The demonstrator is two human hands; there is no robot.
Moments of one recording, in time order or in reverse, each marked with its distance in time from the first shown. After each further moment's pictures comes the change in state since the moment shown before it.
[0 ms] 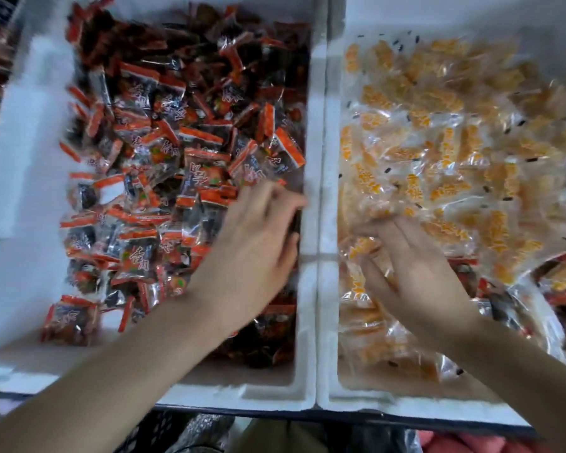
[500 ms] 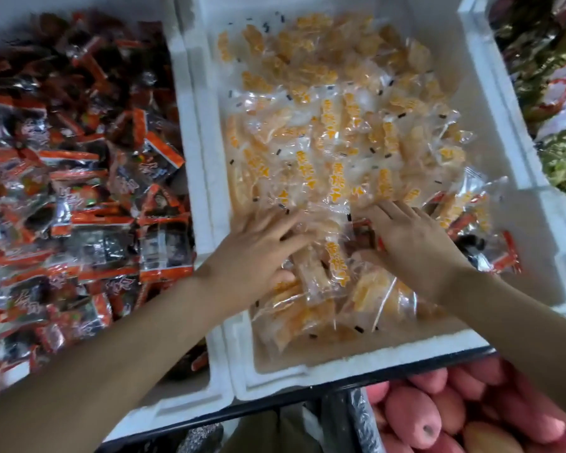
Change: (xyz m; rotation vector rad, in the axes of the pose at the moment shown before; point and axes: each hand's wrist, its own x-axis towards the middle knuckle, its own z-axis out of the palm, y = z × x) left_hand 0.042 0.055 0.085 0.267 -0.499 0.452; right_hand -0.060 0.089 -0.053 -0.337 -0.280 0.284
